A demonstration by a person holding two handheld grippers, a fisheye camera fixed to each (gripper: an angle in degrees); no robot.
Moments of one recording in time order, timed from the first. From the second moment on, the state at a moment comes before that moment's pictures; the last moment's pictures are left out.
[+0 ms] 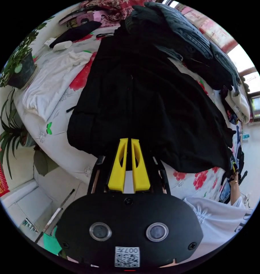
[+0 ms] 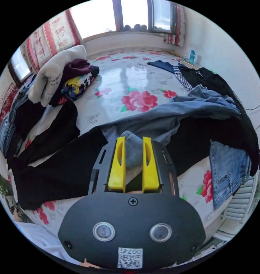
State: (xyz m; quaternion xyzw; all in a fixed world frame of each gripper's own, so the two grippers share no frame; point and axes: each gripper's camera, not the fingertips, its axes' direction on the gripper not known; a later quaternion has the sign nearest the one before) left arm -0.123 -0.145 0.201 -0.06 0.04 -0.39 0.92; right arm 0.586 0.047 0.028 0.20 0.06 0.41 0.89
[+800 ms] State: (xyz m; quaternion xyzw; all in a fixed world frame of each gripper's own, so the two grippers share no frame) left arm -0.155 -0.070 0.105 0.07 0.10 -0.56 0.82; right arm 0.456 0.181 -0.057 0.29 -0.07 0.34 0.89
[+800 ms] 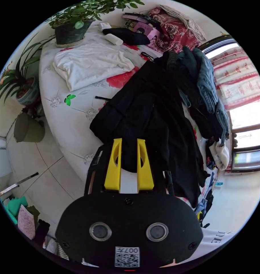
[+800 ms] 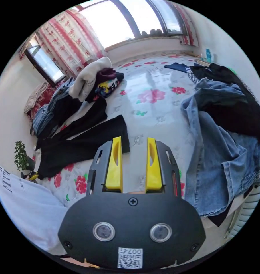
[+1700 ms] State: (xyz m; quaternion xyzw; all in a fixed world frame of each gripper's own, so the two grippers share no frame) left arm -0.191 -0.104 0.035 0.04 0.04 -0.35 0.94; right arm 0.399 0.205 -0.235 0.31 -0.14 0.35 0.87
